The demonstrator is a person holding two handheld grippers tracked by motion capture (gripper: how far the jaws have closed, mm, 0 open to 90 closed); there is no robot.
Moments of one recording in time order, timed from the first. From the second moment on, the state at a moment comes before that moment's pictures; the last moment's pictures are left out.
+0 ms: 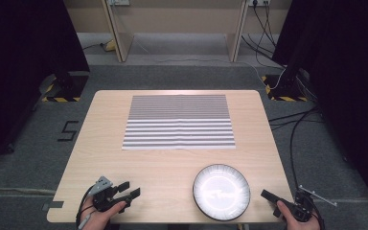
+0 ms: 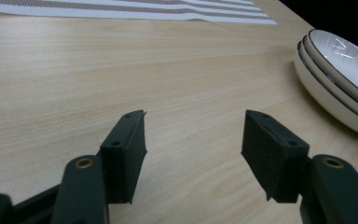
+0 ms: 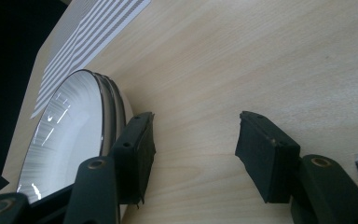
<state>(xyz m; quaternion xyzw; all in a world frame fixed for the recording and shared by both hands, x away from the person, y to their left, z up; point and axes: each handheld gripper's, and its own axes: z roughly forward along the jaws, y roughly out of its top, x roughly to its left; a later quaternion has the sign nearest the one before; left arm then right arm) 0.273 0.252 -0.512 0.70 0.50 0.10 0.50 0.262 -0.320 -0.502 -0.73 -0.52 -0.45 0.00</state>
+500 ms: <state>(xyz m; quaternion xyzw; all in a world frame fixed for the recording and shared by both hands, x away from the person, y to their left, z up) 0.273 0.251 -0.511 0.71 0.49 0.09 0.50 0.275 -0.302 -0.475 -0.71 -0.55 -0.44 0.01</state>
